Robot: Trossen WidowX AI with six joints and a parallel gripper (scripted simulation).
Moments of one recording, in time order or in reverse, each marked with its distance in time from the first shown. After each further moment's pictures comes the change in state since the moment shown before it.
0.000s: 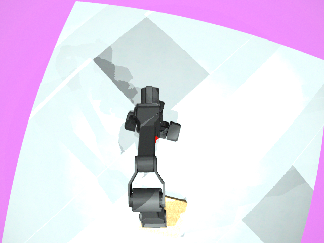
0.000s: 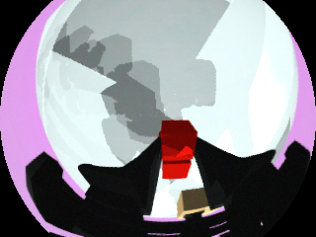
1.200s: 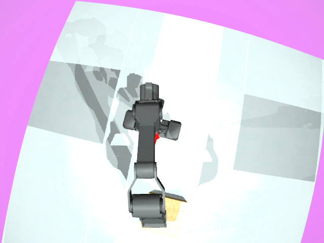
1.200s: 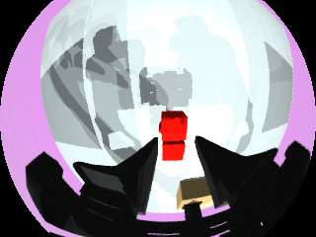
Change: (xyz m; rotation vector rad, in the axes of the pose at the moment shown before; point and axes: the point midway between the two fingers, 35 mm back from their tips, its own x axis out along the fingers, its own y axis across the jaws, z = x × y) arm -0.033 -0.001 -0.002 -0.001 0.011 -0.003
